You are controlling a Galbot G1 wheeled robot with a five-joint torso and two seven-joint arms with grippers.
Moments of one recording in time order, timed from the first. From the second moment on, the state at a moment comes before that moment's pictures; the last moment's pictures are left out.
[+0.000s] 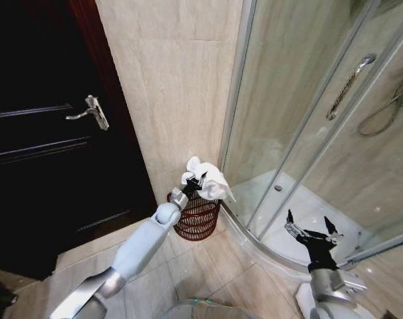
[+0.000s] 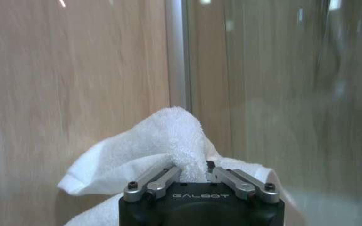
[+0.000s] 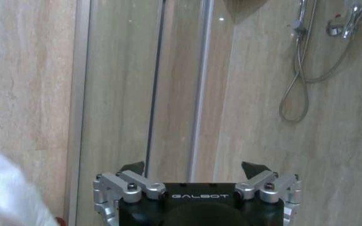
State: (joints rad) left arm 0.72 -1.22 0.09 -1.35 -0.39 -0.13 0.09; right arm -1.86 1.61 0.79 2.43 0.06 -0.08 0.07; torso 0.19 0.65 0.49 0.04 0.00
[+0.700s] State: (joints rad) left arm 0.65 -1.22 0.14 -1.34 -0.33 0.22 0.08; right arm -1.88 1.61 0.81 2.45 0.08 -0.05 0.07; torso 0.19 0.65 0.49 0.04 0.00
